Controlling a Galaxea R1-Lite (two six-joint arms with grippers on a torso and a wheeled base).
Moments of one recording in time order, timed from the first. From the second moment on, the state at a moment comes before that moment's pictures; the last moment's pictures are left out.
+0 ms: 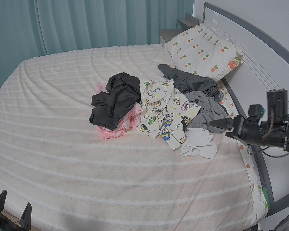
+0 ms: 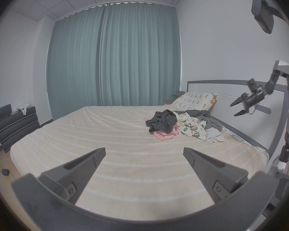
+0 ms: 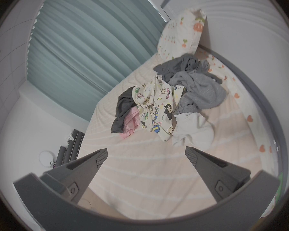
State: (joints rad) left arm 0.00 0.02 -0.02 0.02 0.00 0.00; right arm 0.33 1.57 -0.73 -0.38 0.22 0.59
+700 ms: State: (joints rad) left arm 0.00 0.02 -0.02 0.02 0.00 0.00; right arm 0.41 2.25 -1.32 -0.45 -0.03 0.74
